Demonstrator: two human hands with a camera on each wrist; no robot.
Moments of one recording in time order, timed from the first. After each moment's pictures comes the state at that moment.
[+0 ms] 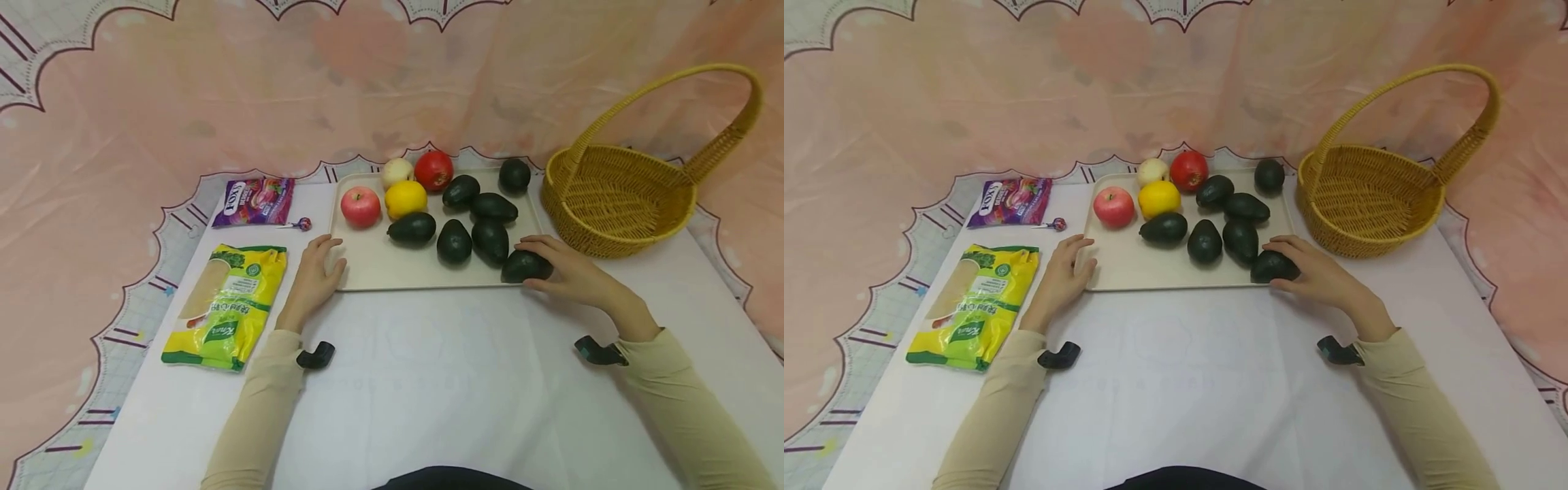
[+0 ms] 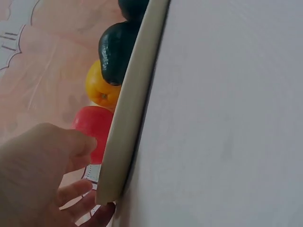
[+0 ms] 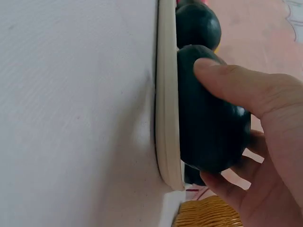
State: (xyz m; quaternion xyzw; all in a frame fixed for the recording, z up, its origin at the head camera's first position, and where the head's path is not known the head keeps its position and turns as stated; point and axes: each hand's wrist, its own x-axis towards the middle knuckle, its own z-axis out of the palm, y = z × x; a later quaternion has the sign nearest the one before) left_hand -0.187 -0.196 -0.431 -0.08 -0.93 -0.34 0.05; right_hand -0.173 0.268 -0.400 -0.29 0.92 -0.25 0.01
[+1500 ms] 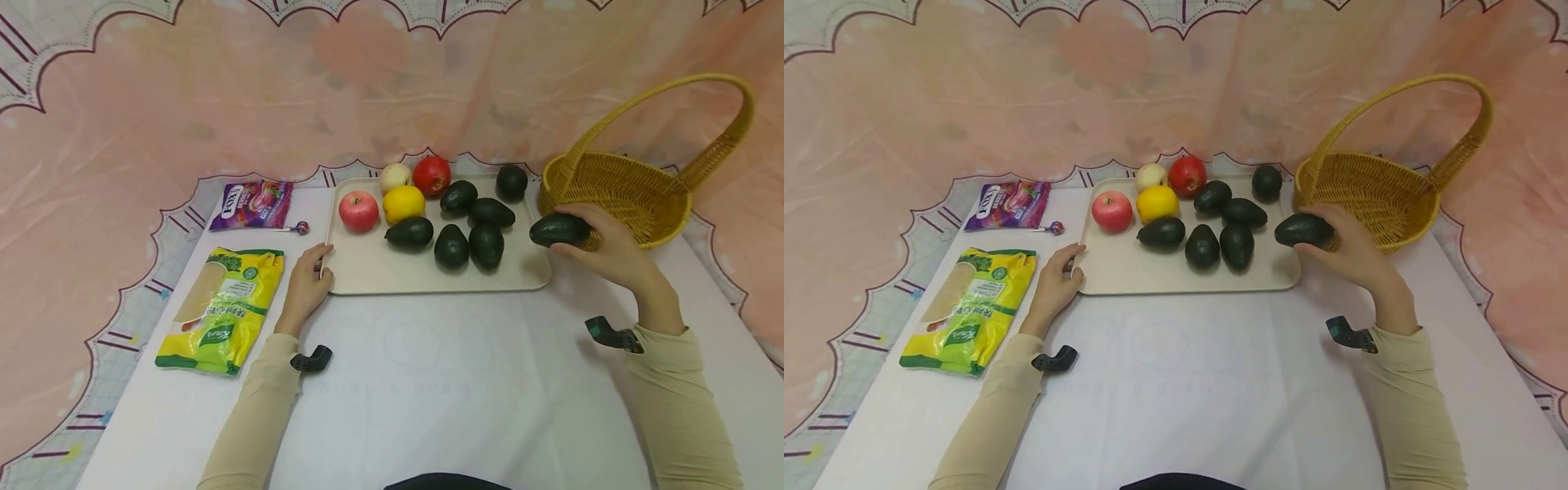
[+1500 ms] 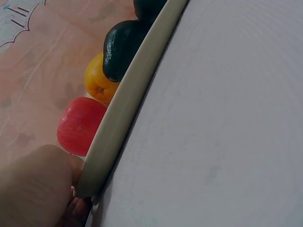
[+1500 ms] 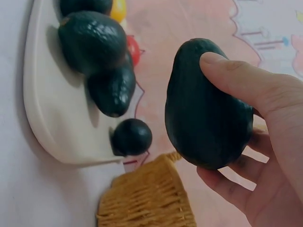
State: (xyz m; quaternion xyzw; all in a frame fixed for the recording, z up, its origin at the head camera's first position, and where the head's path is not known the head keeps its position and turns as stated) left_hand -0.191 -0.203 -0.448 -0.03 -0.92 -0.38 0.08; right_hand -0.180 0.299 -0.358 -0.21 0.91 -0.33 -0.12
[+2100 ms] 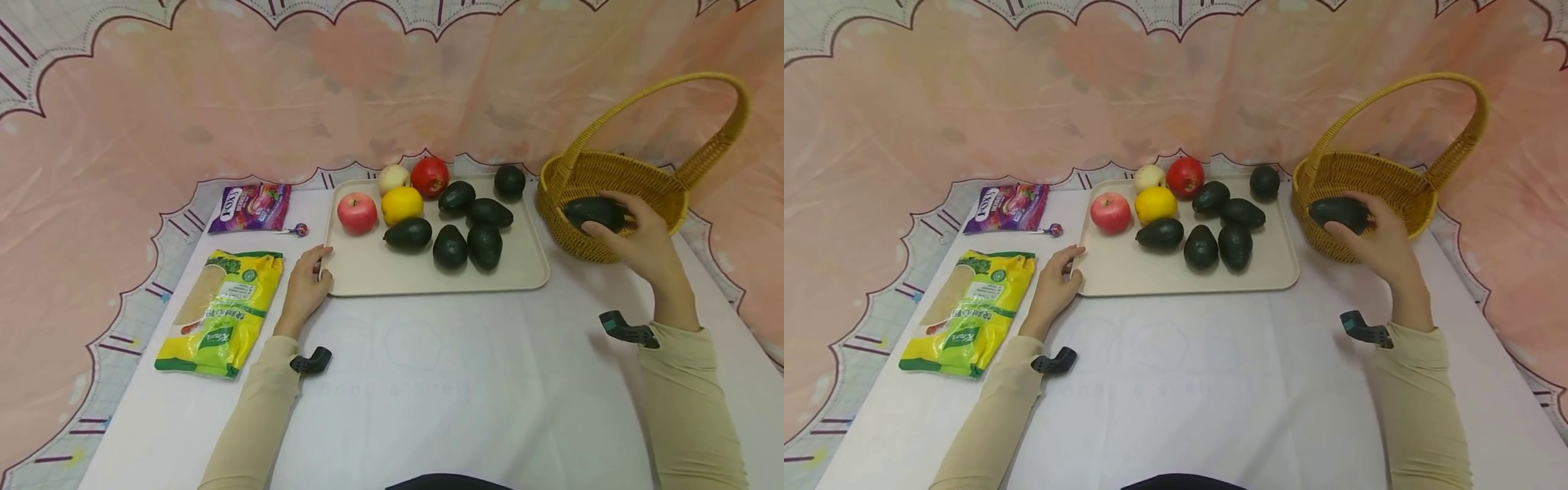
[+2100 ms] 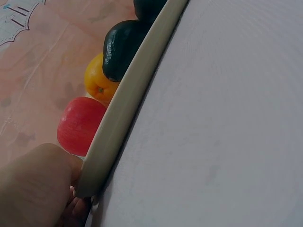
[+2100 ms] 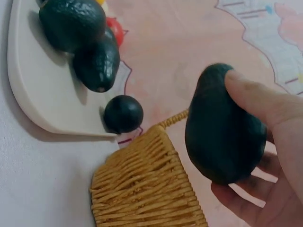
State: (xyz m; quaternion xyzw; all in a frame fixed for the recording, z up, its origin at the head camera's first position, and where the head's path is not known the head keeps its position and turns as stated) left_hand -0.190 -0.202 -0.447 -0.03 -0.92 -0.38 0.08; right_hand -0.179 0.330 -0.355 -0.02 0.92 -0.38 -0.12
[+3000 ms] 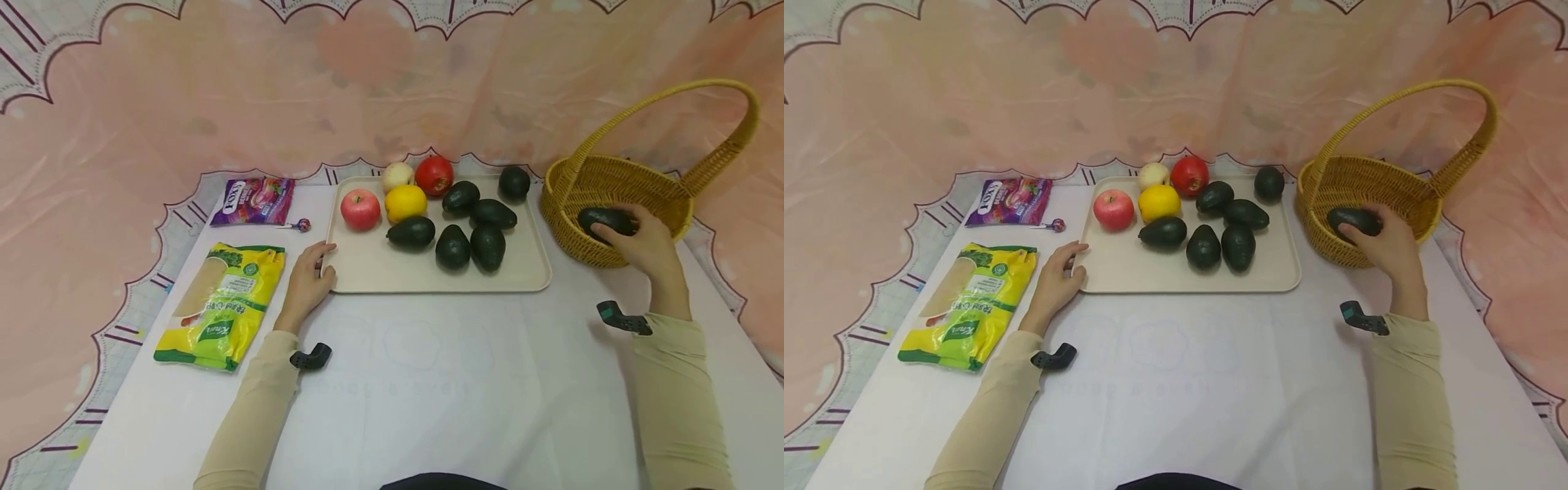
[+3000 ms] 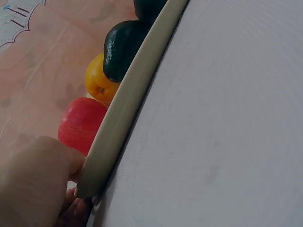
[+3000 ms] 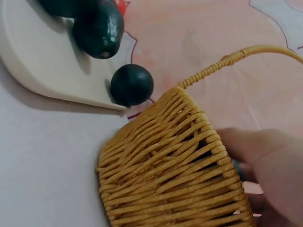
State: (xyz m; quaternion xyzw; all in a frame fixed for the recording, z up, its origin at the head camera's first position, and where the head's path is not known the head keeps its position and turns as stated) left_hand -0.188 -0.203 -0.446 -0.03 -0.92 -0.39 0.08; right_hand -0.205 0.353 -0.371 0.06 0.95 -0.32 -0.01
